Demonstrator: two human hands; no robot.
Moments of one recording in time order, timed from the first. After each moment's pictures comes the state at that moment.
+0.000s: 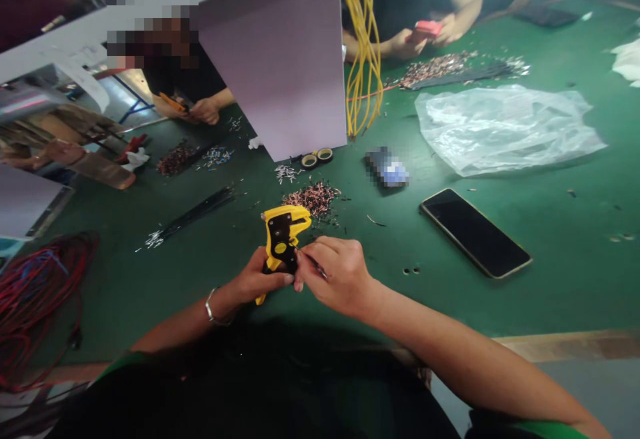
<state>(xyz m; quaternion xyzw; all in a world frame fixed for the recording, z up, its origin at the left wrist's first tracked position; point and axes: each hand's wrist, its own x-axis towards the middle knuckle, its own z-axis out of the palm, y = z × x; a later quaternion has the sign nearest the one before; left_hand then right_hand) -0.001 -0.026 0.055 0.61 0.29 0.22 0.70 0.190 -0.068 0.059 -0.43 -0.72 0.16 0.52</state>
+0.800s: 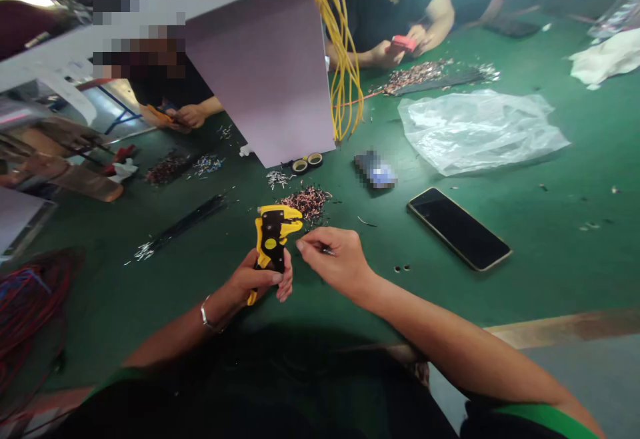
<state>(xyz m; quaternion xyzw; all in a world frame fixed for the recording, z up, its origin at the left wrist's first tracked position) -0.006 -0.025 0.039 0.45 0.28 0.25 0.81 0.198 -0.060 0.062 -0.49 -0.57 0.37 0.54</state>
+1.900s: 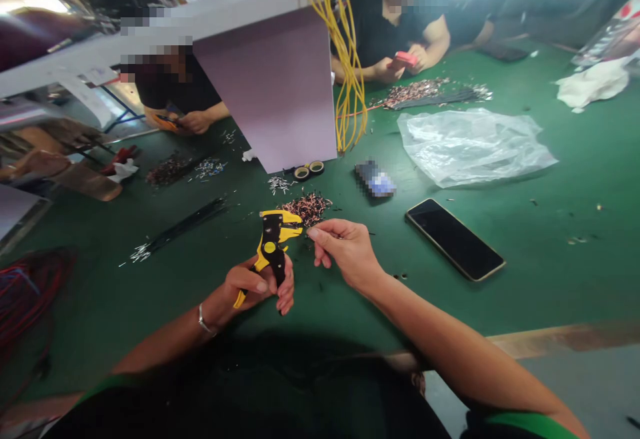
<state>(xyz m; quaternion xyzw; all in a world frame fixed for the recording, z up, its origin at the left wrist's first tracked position) -0.009 -0.018 0.044 0.38 0.16 0.20 0.89 0.205 -0.043 0.054 -0.44 -0.35 0.57 0.60</state>
